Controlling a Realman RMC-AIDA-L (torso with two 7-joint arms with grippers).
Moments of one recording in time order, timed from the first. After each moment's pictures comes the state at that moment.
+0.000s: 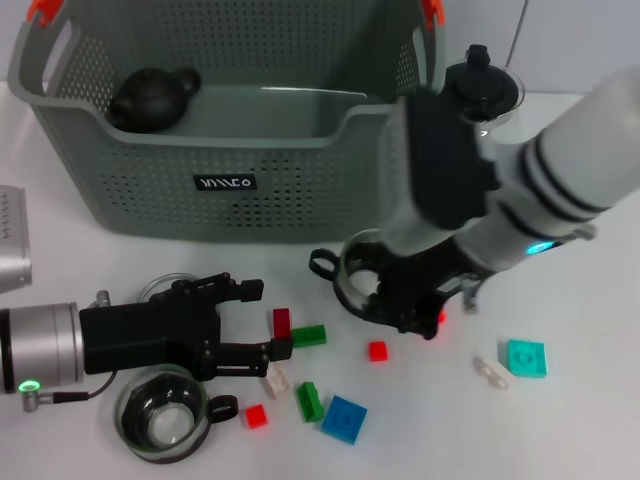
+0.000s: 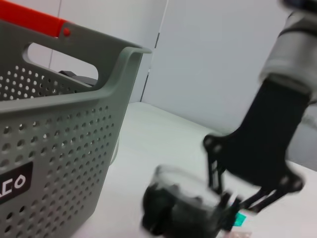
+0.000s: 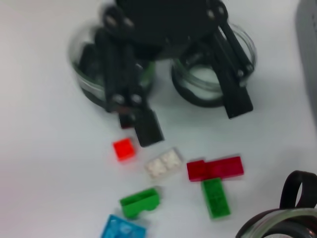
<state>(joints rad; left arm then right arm) -0.45 -2.14 0.55 0.59 2.14 1.61 -1.23 0.77 2.10 -1.62 -1.16 -2.38 -1.41 2.05</state>
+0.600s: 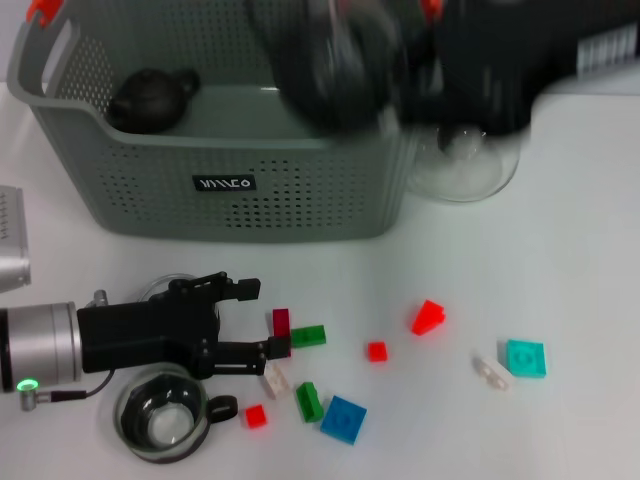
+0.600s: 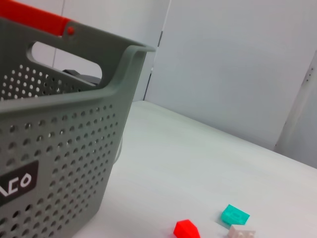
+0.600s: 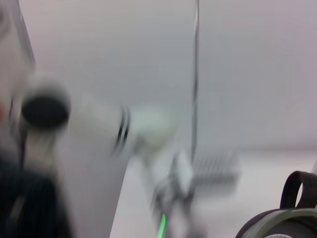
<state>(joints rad) -0.45 -2.14 0.55 0.60 2.14 1.61 -1.23 0.82 2.07 -0.93 -1.51 -1.82 -1.94 2.17</state>
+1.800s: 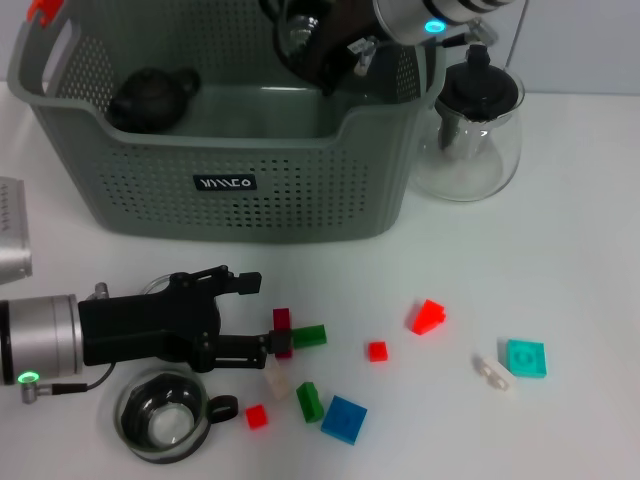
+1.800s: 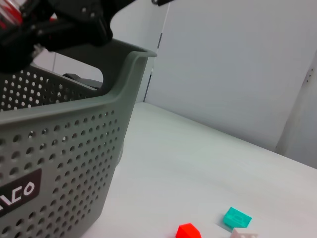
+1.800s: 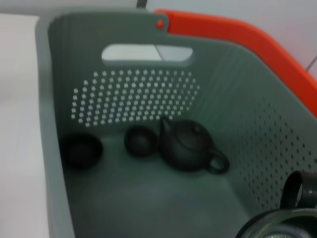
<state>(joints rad) -0.46 -2.14 0.55 0.60 2.14 1.61 -1.23 1.27 2.08 -1.16 -0.53 -2.42 -0.89 1.95</state>
